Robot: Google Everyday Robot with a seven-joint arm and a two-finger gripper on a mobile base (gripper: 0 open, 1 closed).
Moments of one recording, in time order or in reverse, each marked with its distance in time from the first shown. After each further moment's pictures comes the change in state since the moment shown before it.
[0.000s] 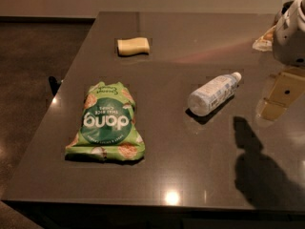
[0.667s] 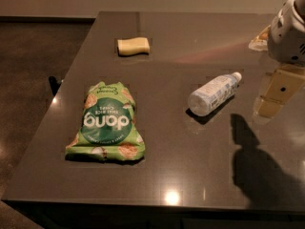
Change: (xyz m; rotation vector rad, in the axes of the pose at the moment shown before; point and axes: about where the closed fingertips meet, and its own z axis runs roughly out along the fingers) arm -0.003 -0.005 0.005 -0.020 0.002 -0.010
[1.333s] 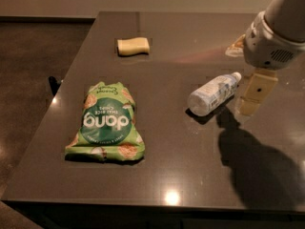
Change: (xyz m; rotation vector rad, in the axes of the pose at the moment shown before) arm -0.022 -0.017 0.042 -0.061 -0.056 -0.103
